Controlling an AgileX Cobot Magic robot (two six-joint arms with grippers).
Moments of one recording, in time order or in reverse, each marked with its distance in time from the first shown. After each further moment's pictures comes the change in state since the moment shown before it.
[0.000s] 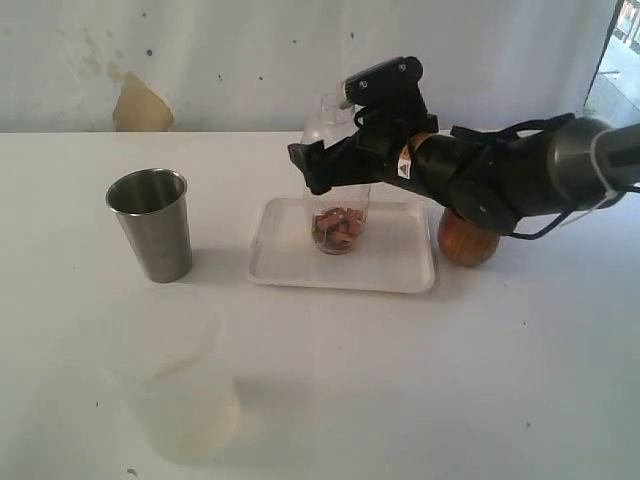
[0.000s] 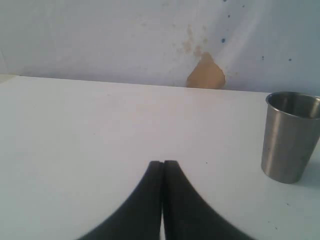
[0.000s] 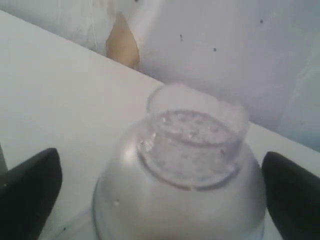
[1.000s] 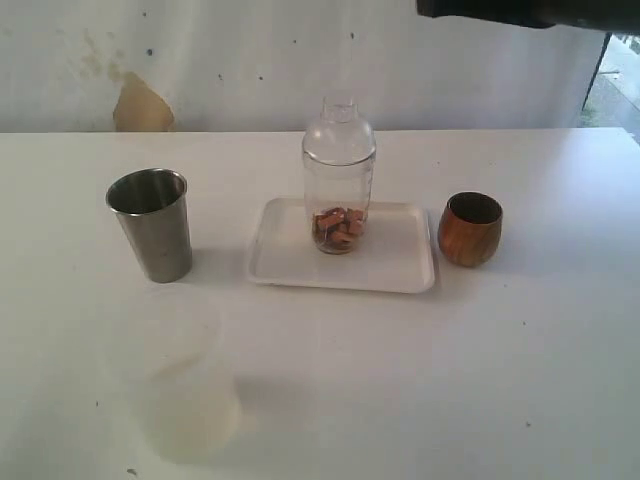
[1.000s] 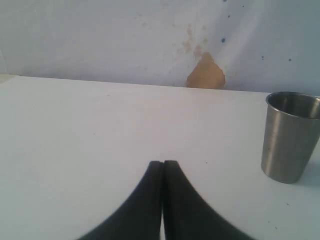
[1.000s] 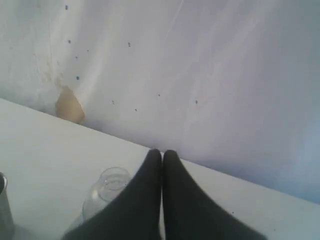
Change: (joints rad) left arm 0.000 0.000 0.000 0.000 0.000 0.000; right arm 0.000 -0.704 0.068 0.069 0.588 0.019
